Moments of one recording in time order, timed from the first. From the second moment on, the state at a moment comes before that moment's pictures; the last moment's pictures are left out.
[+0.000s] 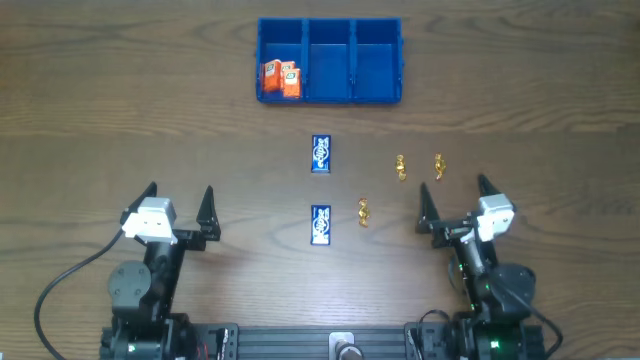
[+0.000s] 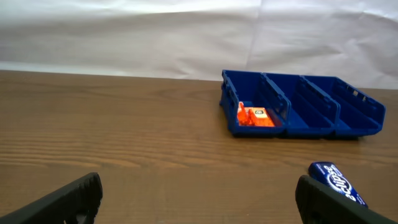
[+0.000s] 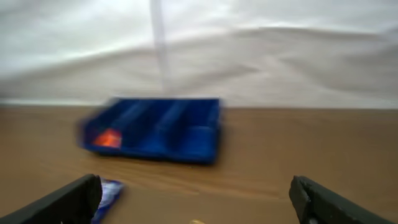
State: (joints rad) left arm -0.04 0.01 0.02 -0.11 0.10 -0.10; right arm 0.05 0.06 0.02 0.06 -0.21 0.12
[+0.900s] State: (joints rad) left arm -0.04 0.01 0.02 -0.11 0.10 -0.09; right arm 0.56 1.41 1.06 -0.75 -0.43 0.40
